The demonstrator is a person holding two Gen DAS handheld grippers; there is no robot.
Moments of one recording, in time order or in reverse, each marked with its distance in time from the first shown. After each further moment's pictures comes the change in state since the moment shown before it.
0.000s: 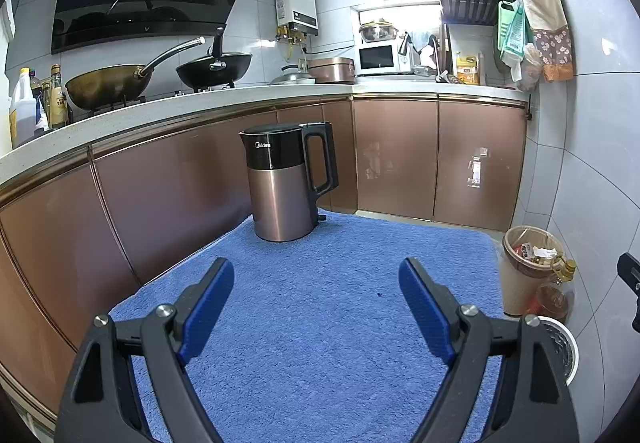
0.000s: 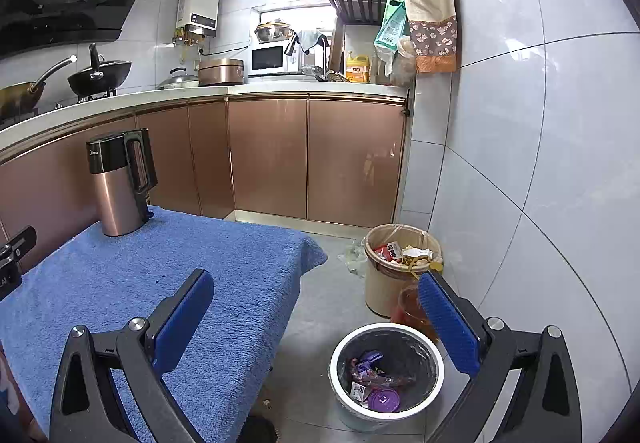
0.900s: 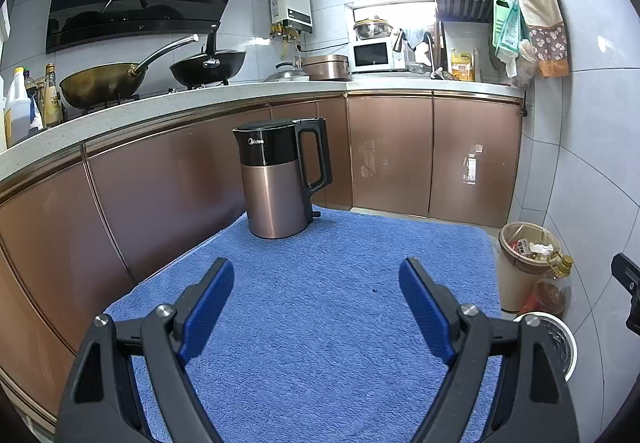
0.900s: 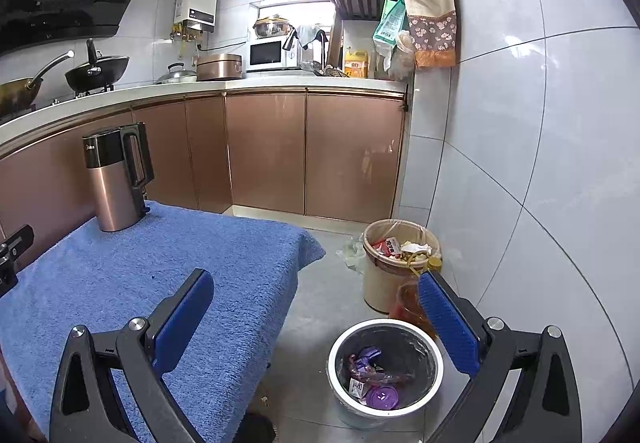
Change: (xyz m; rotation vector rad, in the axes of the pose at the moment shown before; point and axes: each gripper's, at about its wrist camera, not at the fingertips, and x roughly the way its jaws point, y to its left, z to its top) left arm 0.001 -0.006 -0.004 0.008 0.009 -0.014; right arm 0.005 -0.005 -0.002 0.002 0.016 -0.004
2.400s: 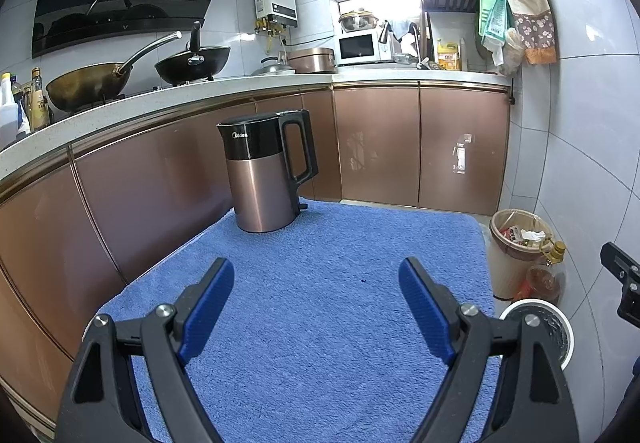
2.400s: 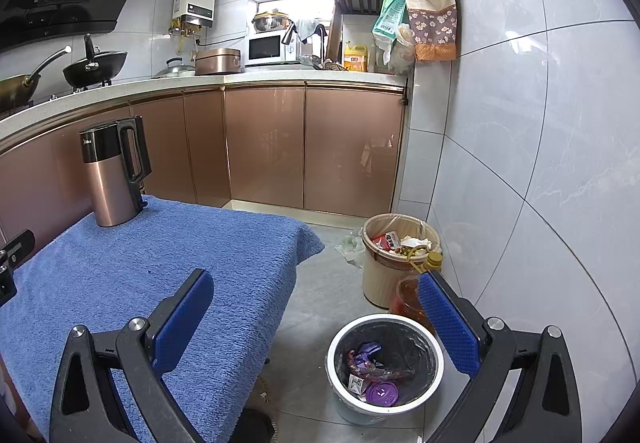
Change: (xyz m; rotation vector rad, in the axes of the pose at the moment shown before) left arm 0.003 -0.008 -0.006 0.034 0.023 -0.042; right arm 0.008 -0.001 -0.005 -0.001 0.013 0.000
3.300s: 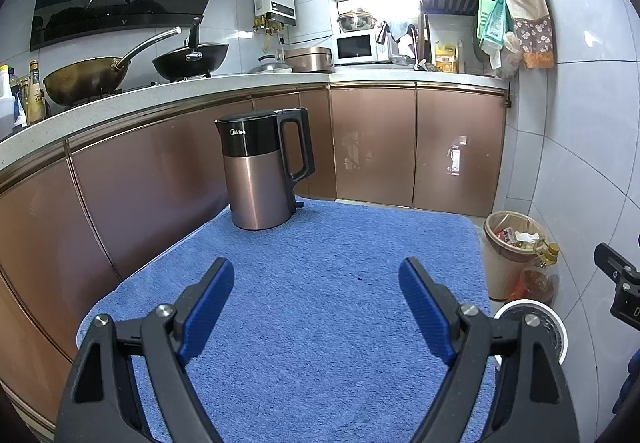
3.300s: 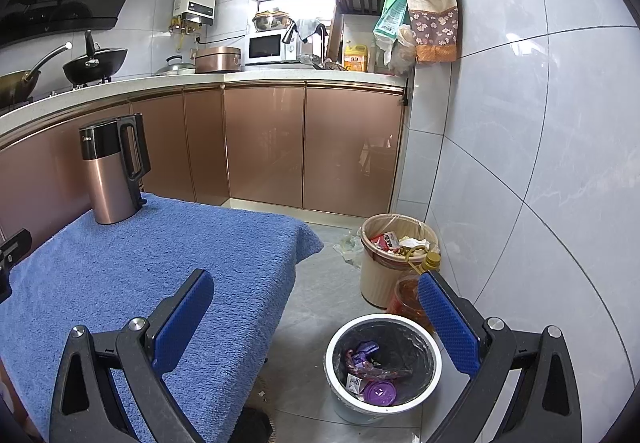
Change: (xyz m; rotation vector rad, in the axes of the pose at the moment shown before) left arm -0.005 0.000 -0.003 -0.019 0.002 -0.018; right arm 0.002 -0.002 -0.005 -0.006 0.003 -0.004
